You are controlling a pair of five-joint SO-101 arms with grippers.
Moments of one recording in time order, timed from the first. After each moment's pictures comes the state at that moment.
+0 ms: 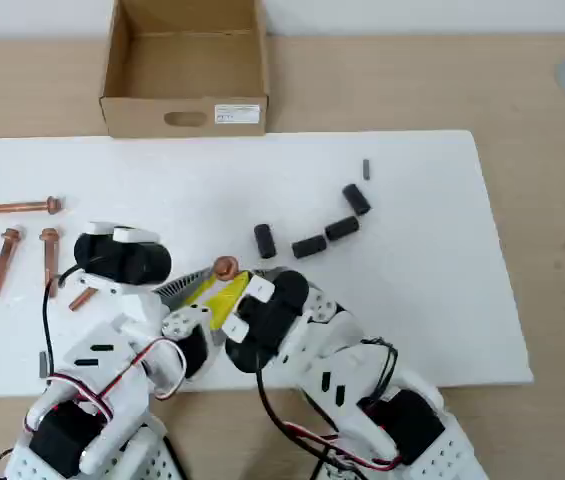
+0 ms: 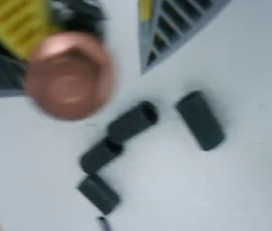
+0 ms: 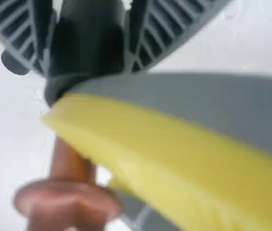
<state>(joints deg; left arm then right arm) 29.7 -104.4 73.4 61.1 15.0 -44.7 -103.5 81.4 55.0 10.2</state>
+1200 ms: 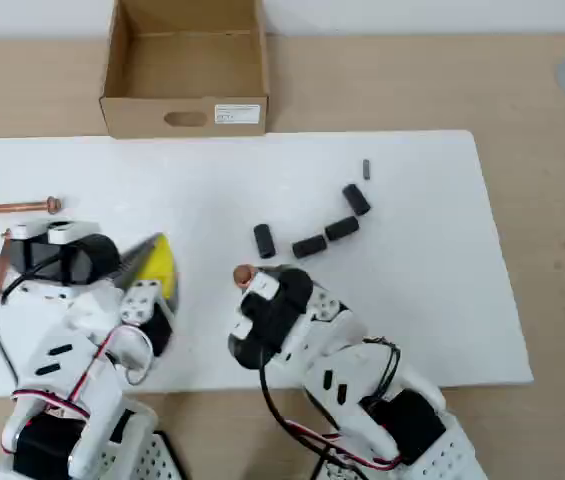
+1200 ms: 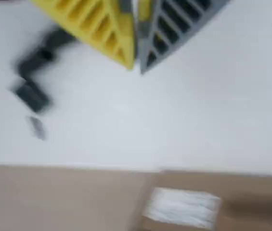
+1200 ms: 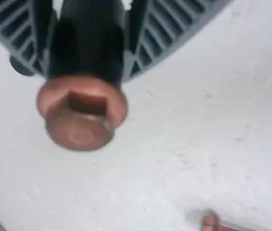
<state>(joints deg) 13.4 -104.3 67.9 58.7 6.5 -43.2 -103.6 81.3 54.9 10.2</state>
